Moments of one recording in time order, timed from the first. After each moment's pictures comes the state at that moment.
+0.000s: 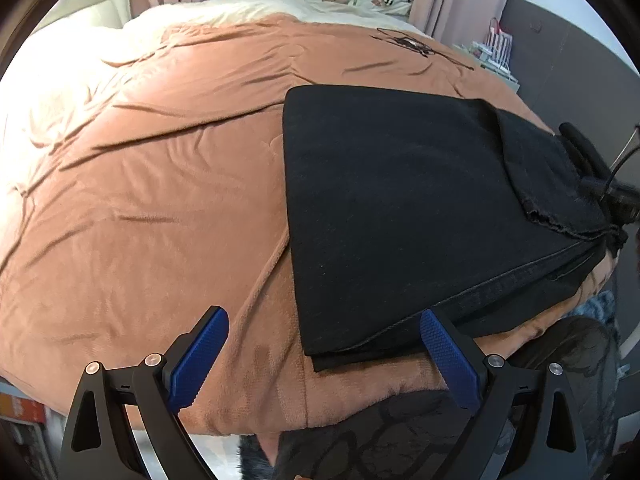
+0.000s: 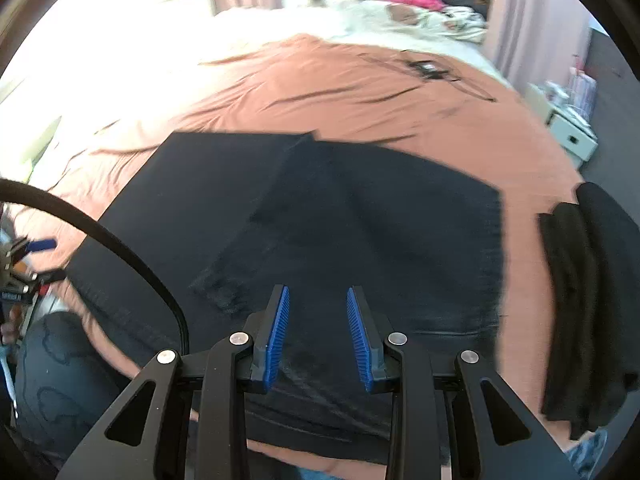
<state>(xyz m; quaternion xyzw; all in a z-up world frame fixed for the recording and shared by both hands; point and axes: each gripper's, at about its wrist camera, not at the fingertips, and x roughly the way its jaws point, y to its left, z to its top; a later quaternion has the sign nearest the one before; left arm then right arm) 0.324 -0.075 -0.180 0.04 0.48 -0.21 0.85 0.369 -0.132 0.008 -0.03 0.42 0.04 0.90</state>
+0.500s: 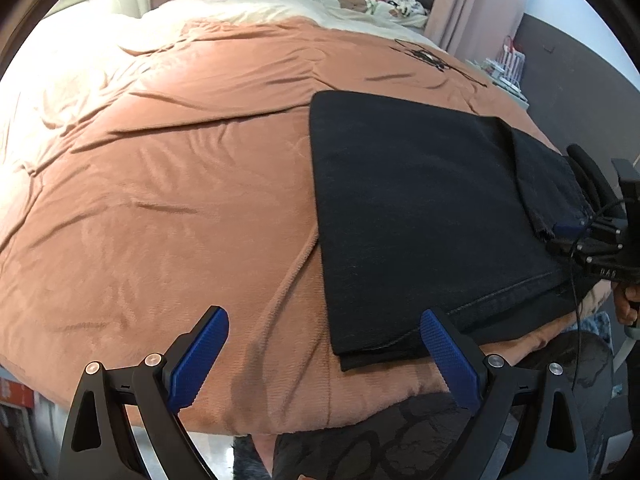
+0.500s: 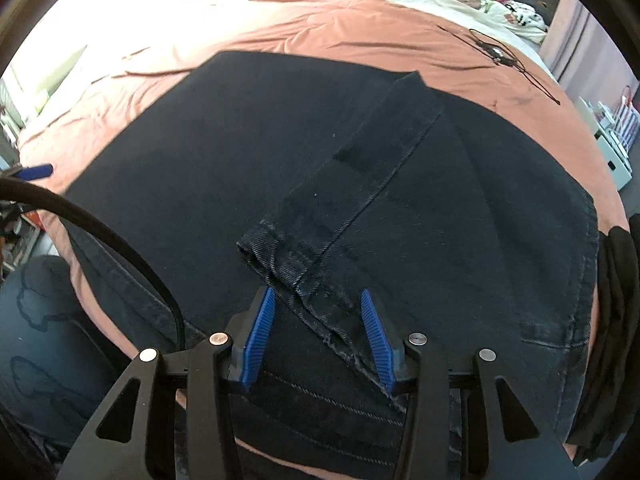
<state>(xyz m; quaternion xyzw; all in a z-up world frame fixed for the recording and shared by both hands) 0.325 -0.054 -0.181 0.01 0.47 -0.19 0.86 0.419 -0.096 -0.039 -0.10 0.48 0.08 0.87</state>
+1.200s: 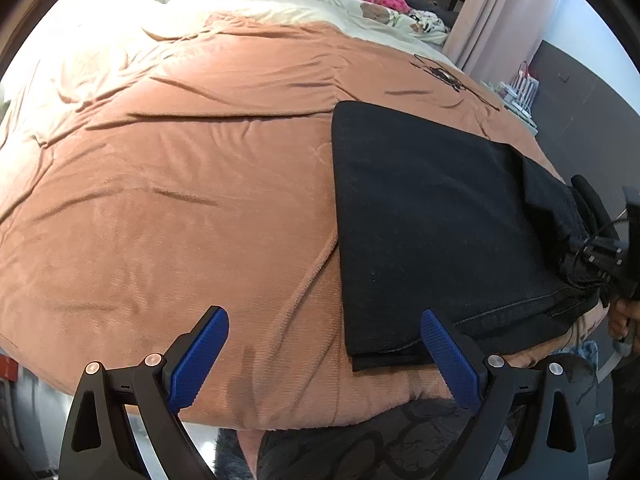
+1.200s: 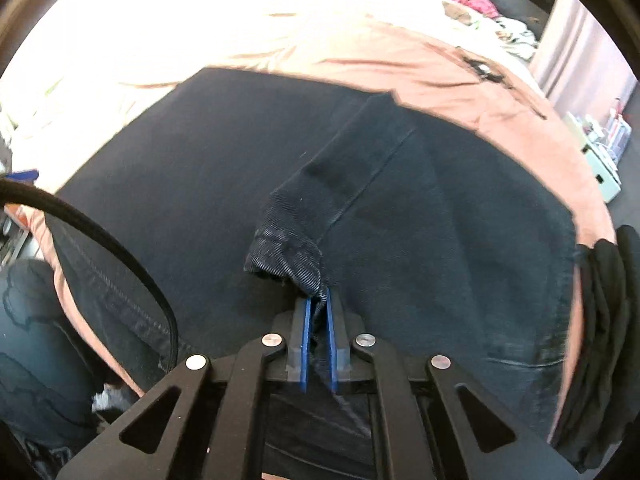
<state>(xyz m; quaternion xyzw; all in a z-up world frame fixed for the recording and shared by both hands) 0.328 -0.036 -0.177 -0.03 0.48 -0.18 0.86 0.421 -0.114 -0.014 -0.09 0.43 0.05 0.90</state>
